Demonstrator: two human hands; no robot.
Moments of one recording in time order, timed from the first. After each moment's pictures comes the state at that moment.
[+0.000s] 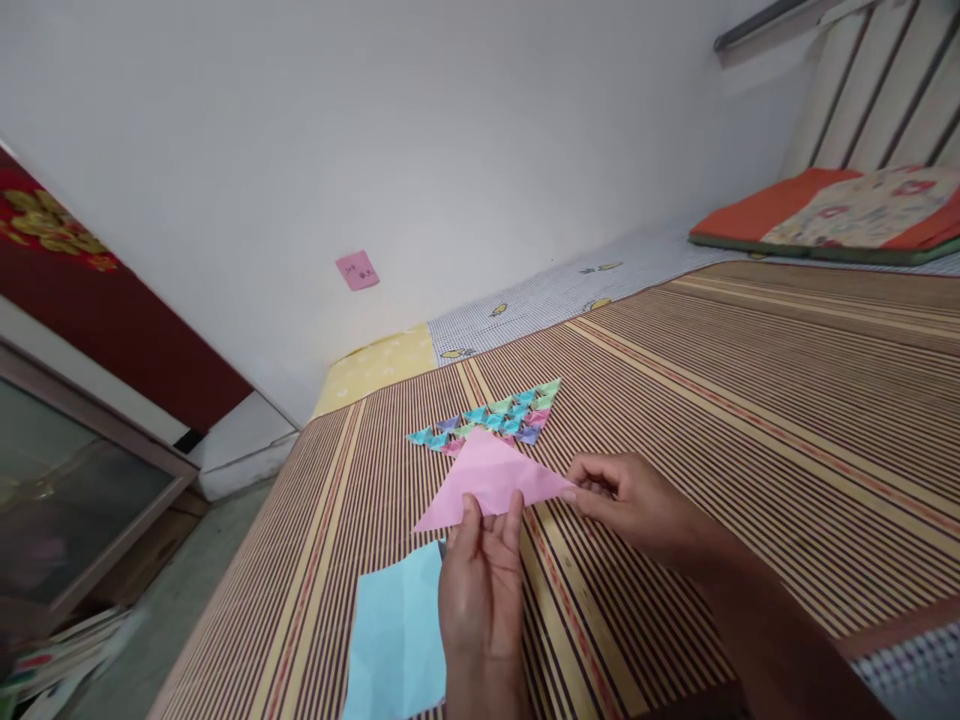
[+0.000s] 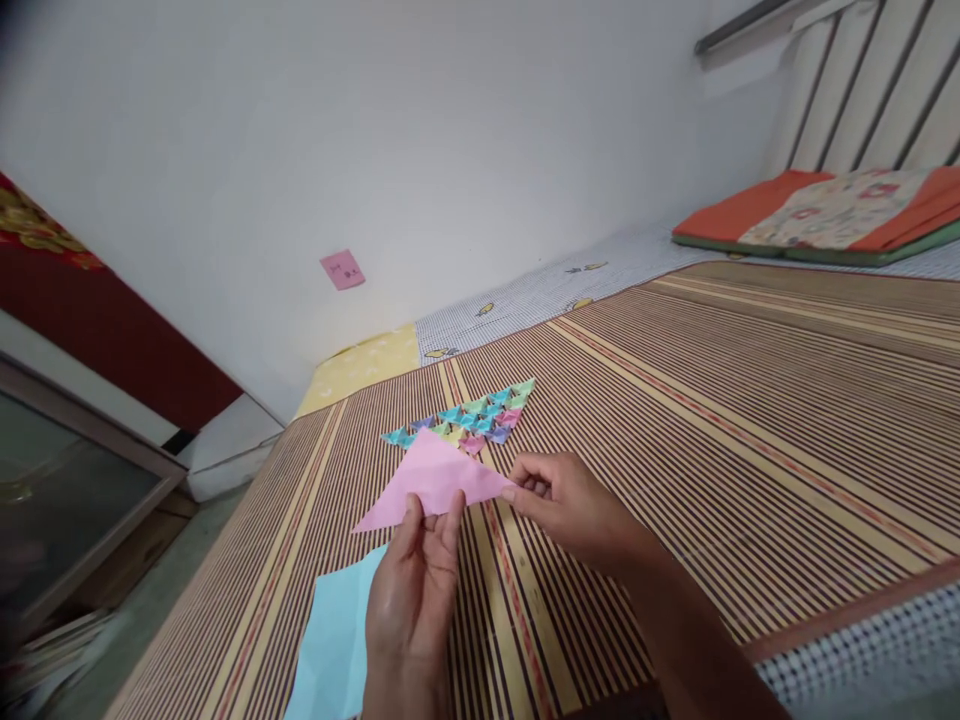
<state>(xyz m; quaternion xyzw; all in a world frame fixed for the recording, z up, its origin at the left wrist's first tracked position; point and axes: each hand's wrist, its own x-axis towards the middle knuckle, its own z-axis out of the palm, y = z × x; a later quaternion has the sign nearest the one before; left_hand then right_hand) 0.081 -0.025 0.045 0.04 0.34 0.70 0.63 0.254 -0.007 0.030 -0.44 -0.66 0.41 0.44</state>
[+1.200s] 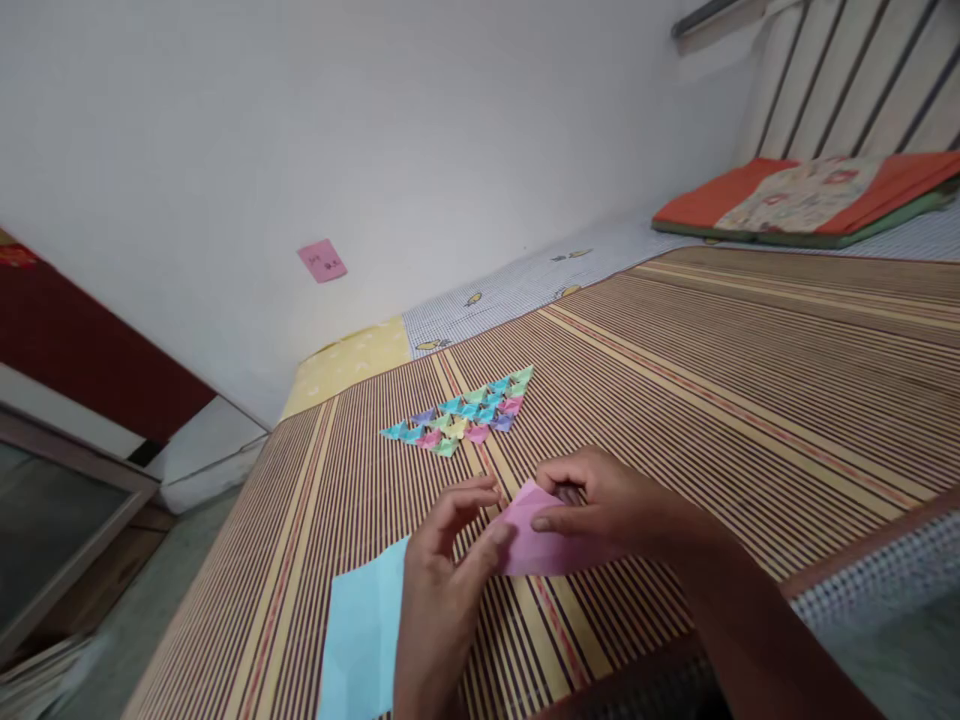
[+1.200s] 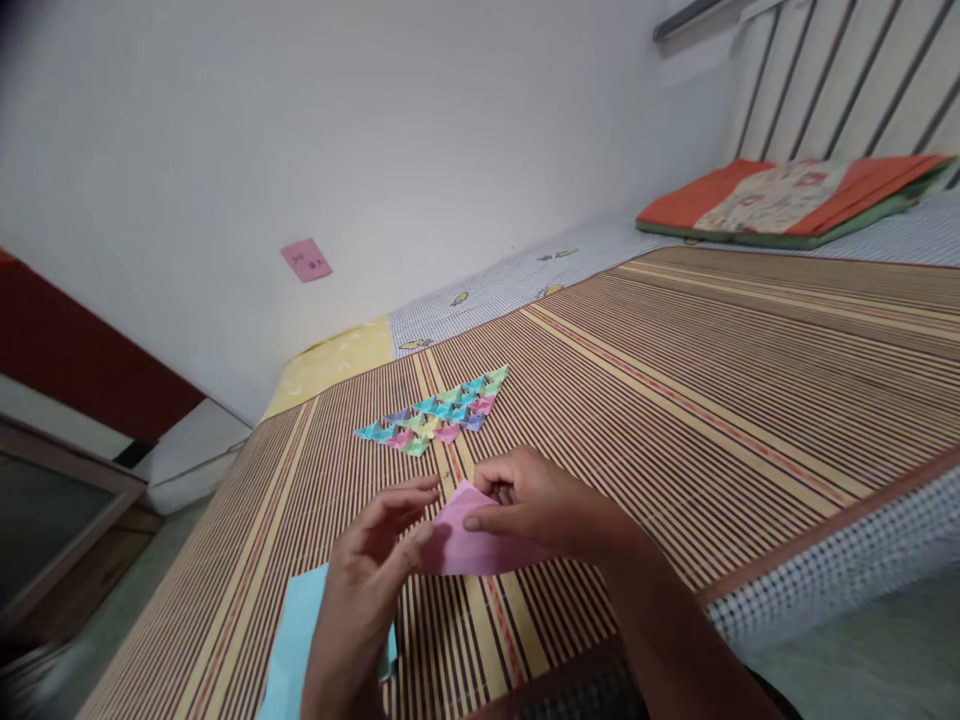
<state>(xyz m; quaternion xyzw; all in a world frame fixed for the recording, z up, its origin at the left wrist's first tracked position) 0.047 -0.043 0.048 0.60 0.47 0.47 0.45 0.263 -0.012 0.035 -0.38 -0.71 0.47 0.36</state>
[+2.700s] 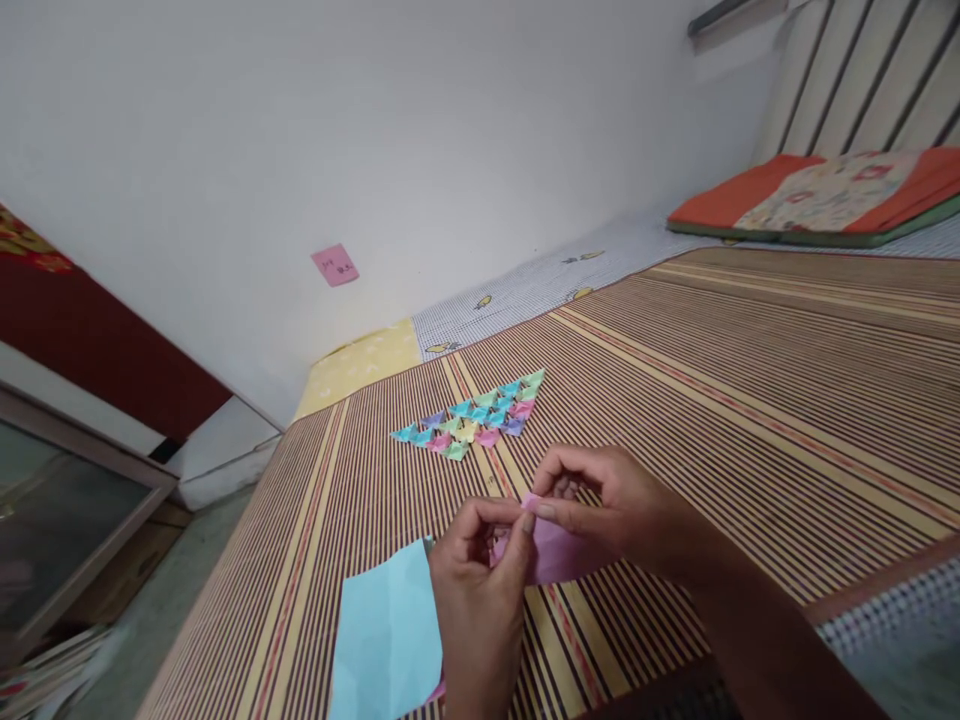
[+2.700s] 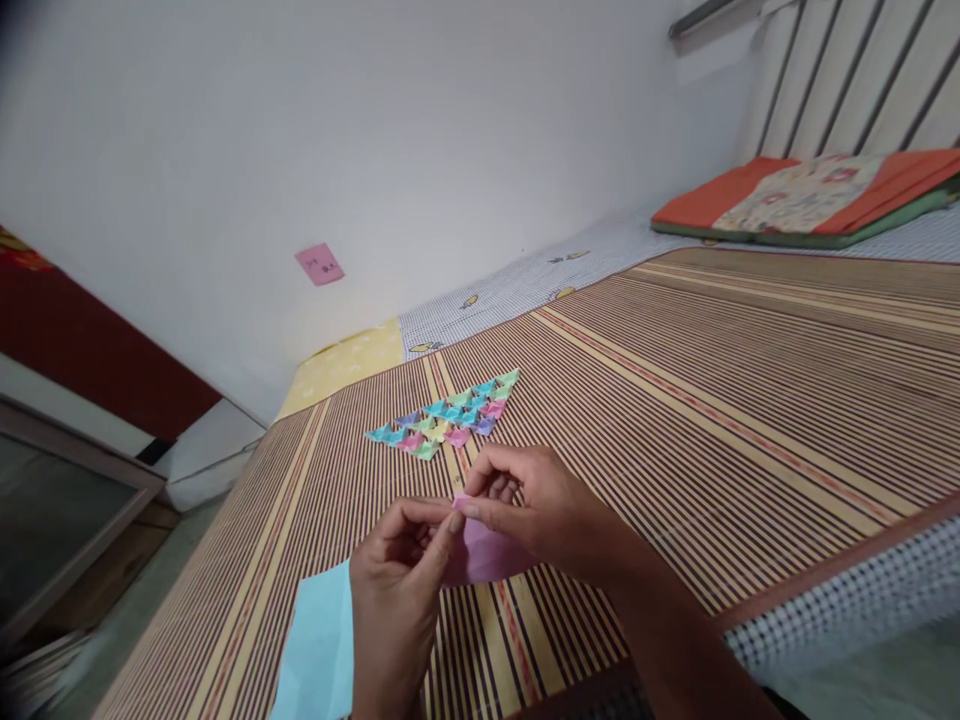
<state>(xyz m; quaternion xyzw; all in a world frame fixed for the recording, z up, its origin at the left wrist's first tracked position) 0.078 -0.047 0.042 0.56 0.50 0.53 0.39 0.248 -0.022 0.051 -0.38 -0.65 0.46 0.47</state>
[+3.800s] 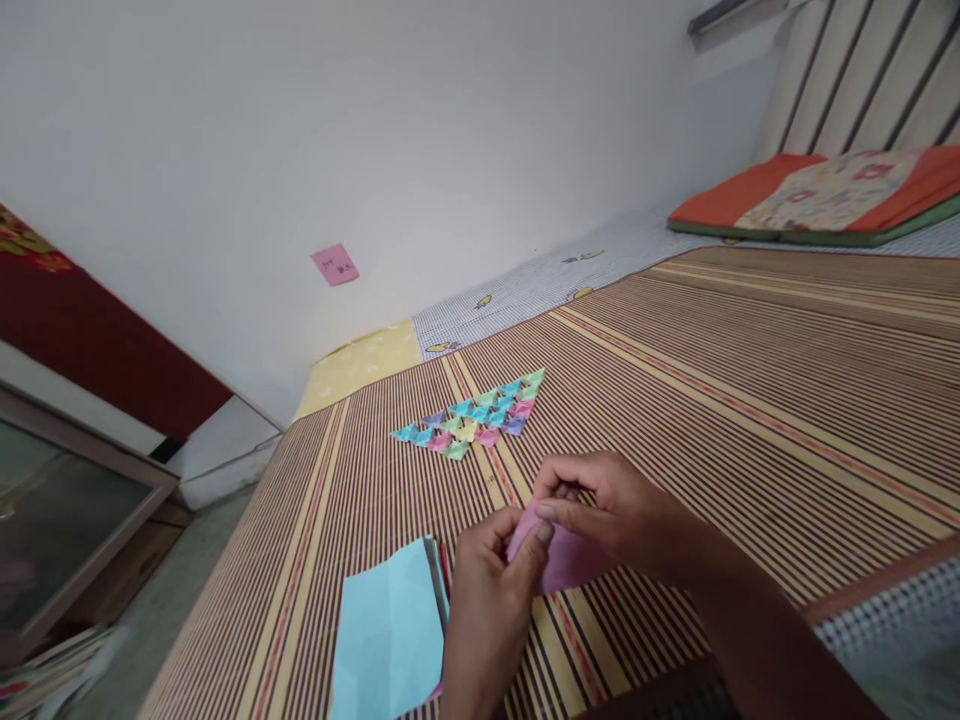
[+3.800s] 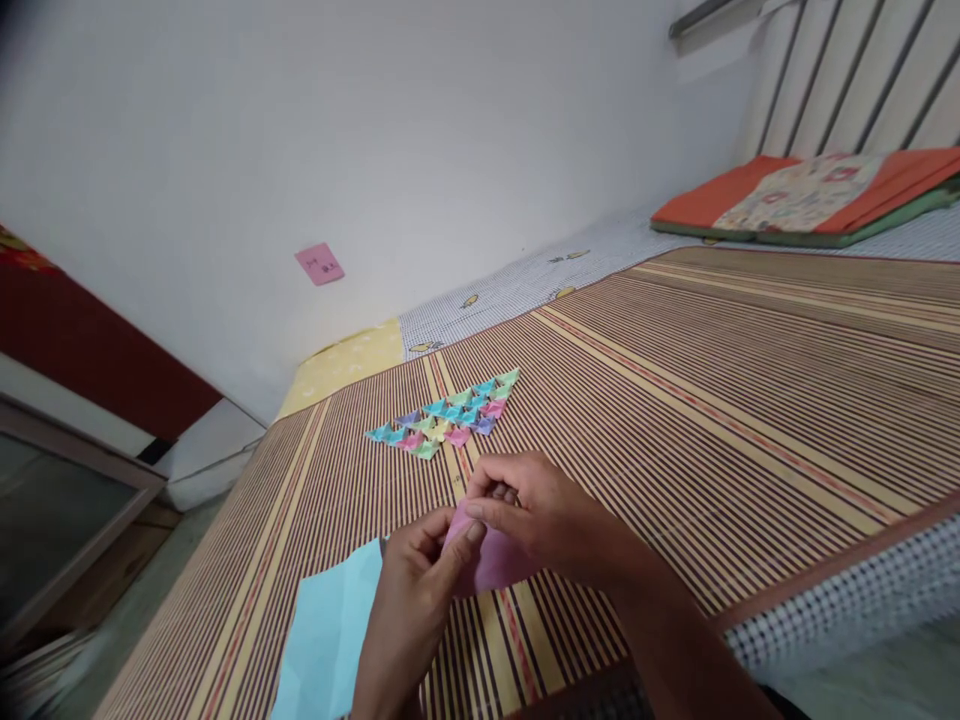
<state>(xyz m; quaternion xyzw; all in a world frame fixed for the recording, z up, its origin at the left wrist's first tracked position) 0.074 -0.046 0.040 0.61 0.48 0.39 0.50 0.249 -0.022 0.049 -0.37 -0.68 0.46 0.44</state>
